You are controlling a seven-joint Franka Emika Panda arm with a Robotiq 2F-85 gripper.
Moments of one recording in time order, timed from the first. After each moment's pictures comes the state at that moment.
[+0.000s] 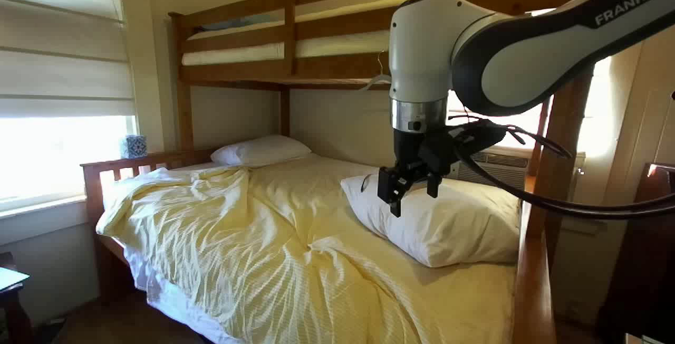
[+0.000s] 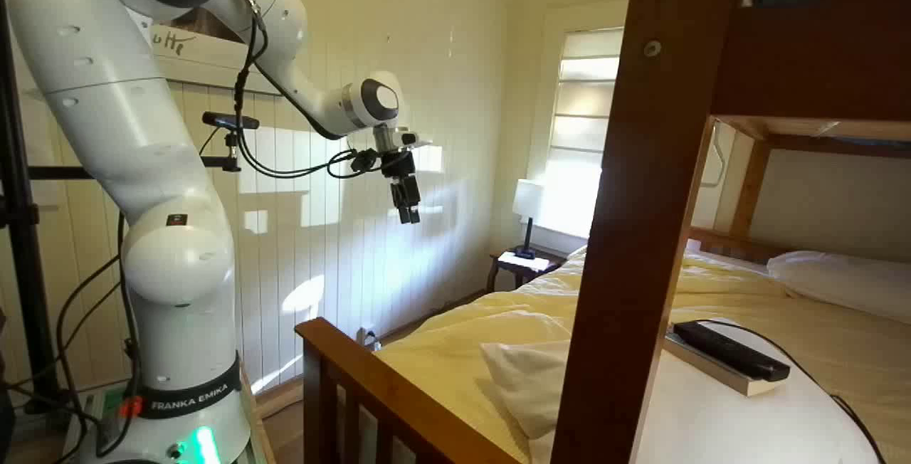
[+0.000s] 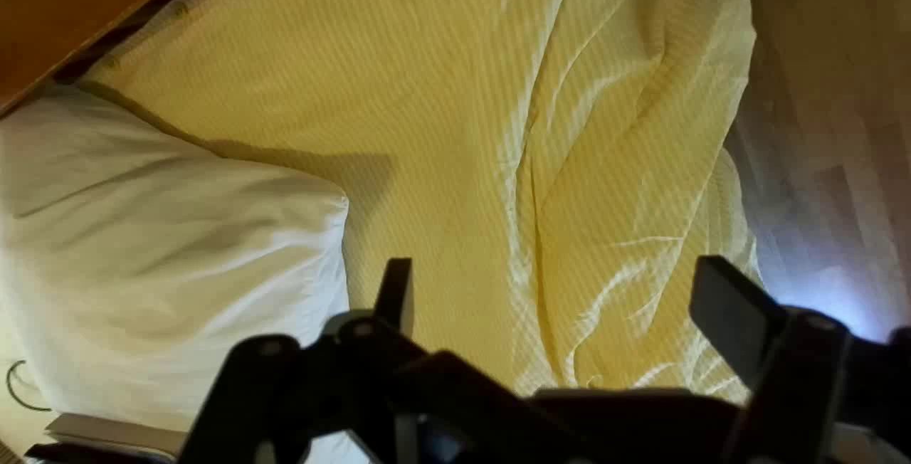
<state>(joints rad) -0.07 -0.31 0.50 -2.36 -0.24 2.07 0.80</state>
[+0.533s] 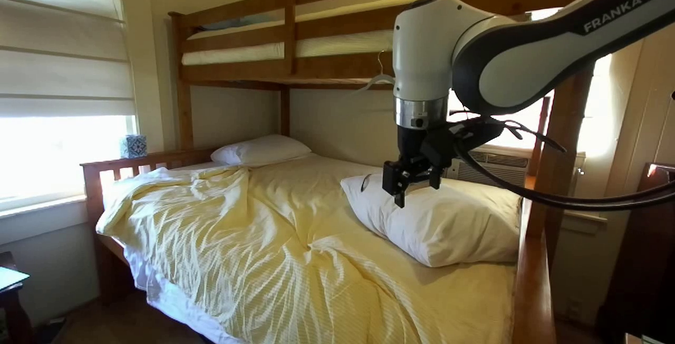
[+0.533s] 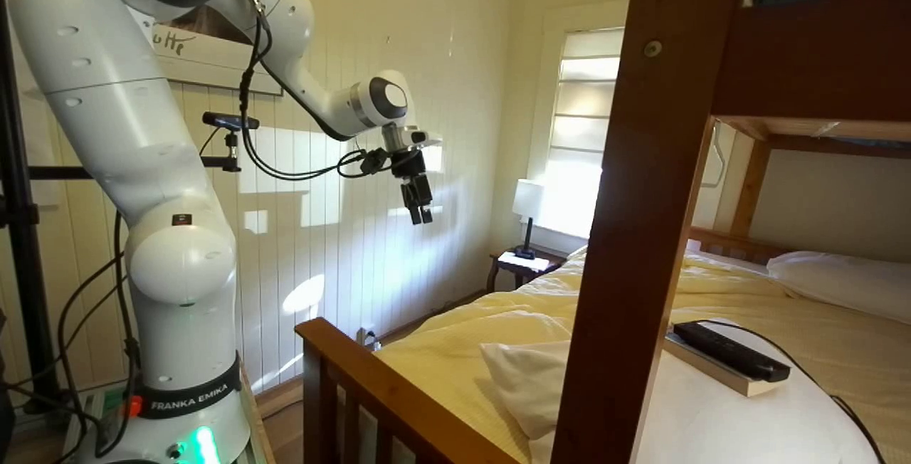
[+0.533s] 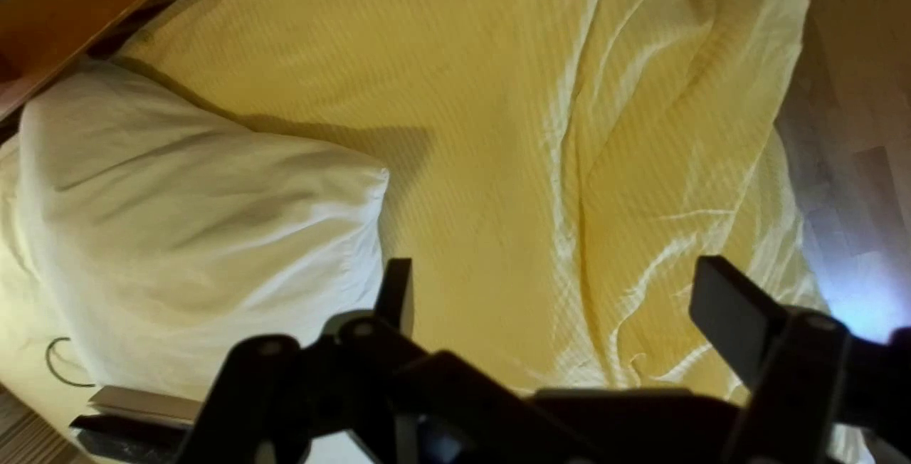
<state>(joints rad) -0.03 -0.31 0.39 -2.36 -0.33 2.07 0.80</state>
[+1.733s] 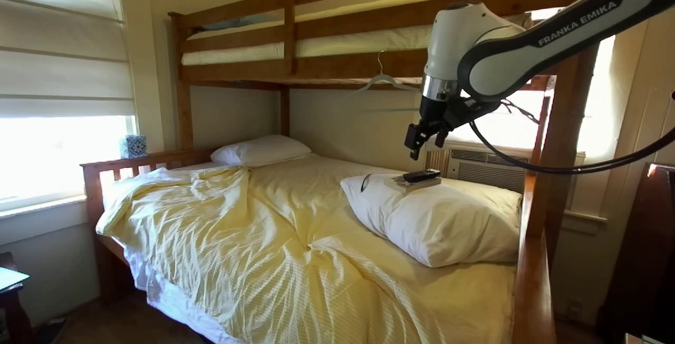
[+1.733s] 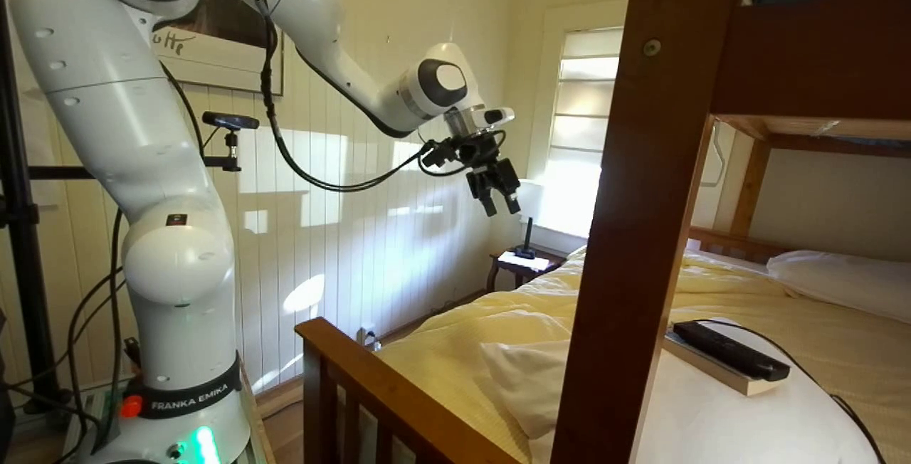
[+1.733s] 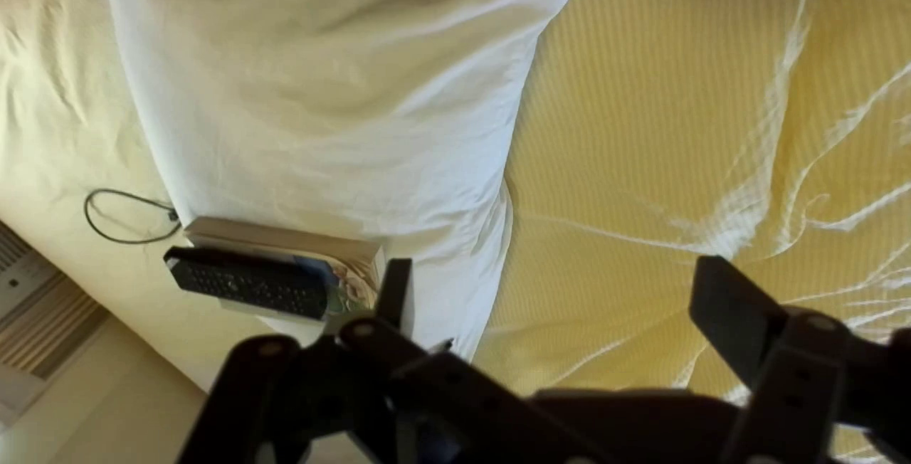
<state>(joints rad) -0.08 -0.31 0.05 -2.31 -0.49 2.30 0.45</state>
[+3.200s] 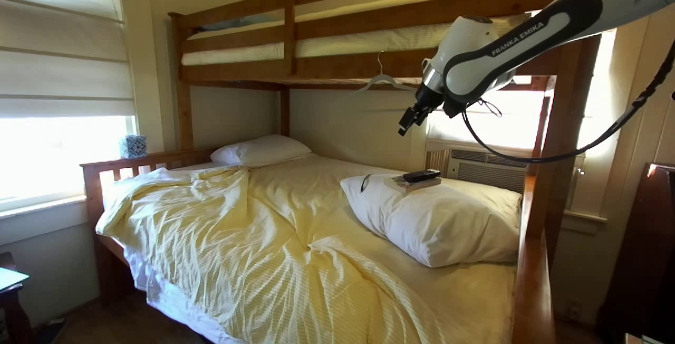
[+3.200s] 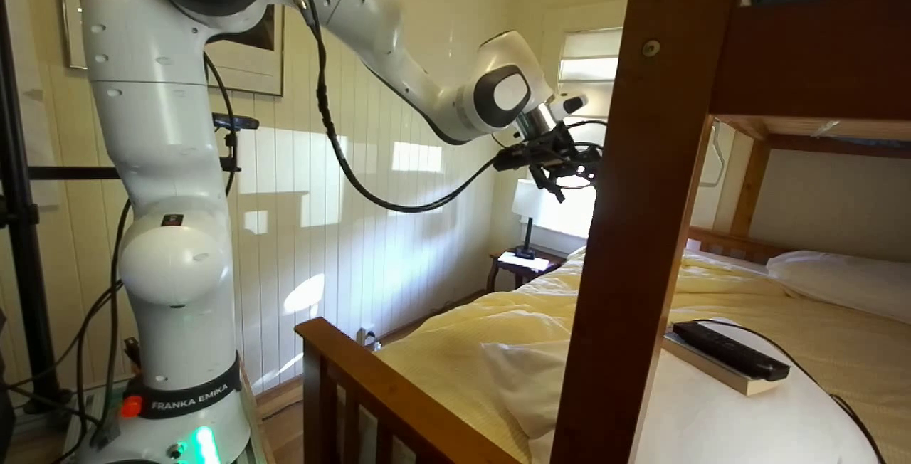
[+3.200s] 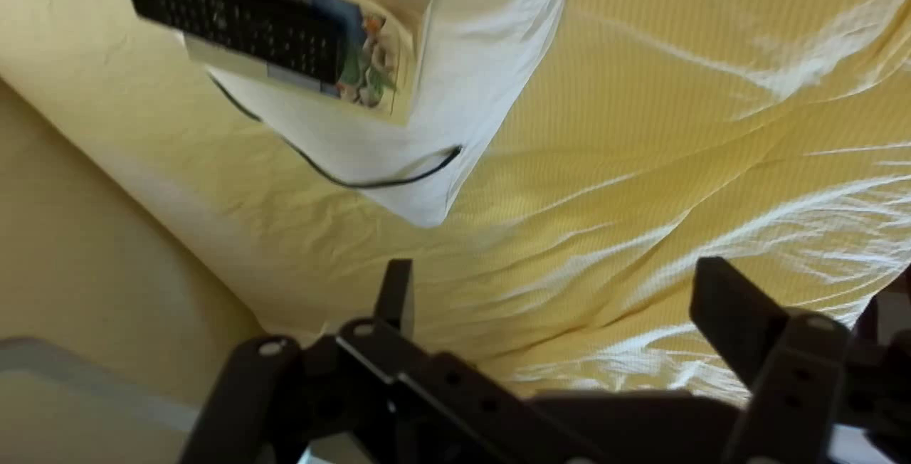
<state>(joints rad) -0.12 -0.10 -0.13 -2.14 -0.32 2.71 -0.09</state>
